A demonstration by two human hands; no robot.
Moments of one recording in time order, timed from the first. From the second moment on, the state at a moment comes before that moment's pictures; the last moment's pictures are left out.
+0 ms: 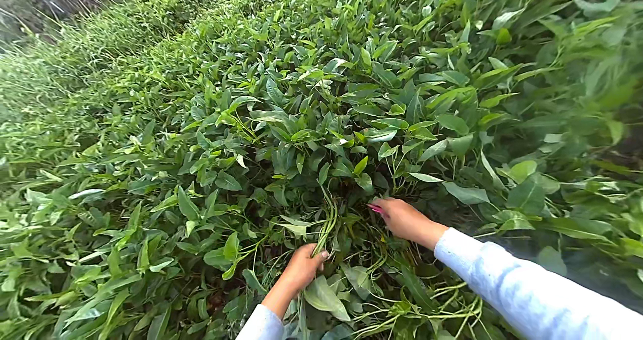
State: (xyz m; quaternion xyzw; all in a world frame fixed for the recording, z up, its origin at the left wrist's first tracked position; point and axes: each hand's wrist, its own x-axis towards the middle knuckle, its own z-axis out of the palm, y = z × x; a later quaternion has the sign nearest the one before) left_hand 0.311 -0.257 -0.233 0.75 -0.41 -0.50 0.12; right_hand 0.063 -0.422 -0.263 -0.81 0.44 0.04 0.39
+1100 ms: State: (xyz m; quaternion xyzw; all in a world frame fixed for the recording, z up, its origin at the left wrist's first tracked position) left_hand 0.271 -0.240 -0.210 0.75 -0.46 -0.46 0.14; right_hand -0.001 -0.422 -0.270 -0.83 0.45 0.09 0.32
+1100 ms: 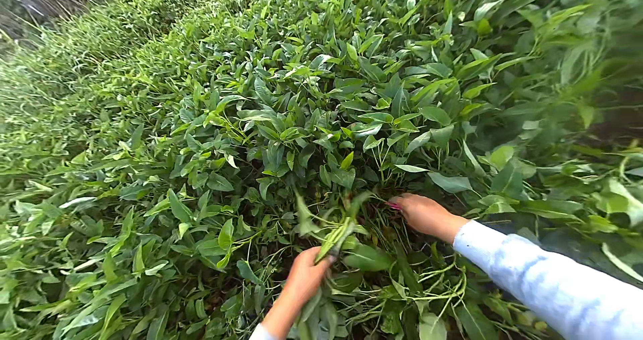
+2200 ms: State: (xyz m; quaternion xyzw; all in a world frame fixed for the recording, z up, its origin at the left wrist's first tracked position) left_hand 0.292 -0.200 -0.156 0.73 -0.46 -0.38 0.33; right_hand -0.076 -0.272 -0.289 -0.78 0.21 0.21 0.55
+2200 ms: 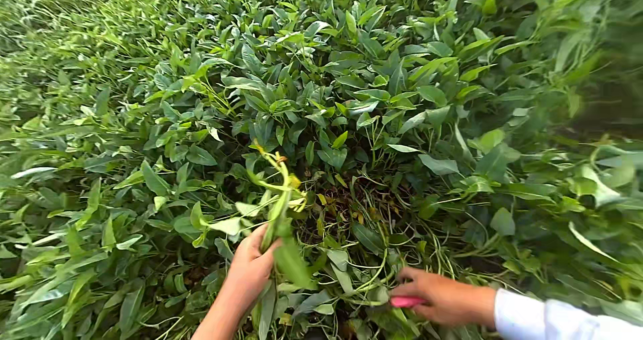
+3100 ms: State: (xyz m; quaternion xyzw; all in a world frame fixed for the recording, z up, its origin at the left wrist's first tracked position) left_hand 0.267 -0.145 -0.191 0.67 -0.34 -0.59 0.28; right_hand 0.026 -0.381 -0.263 -0.81 0.42 0.12 0.39
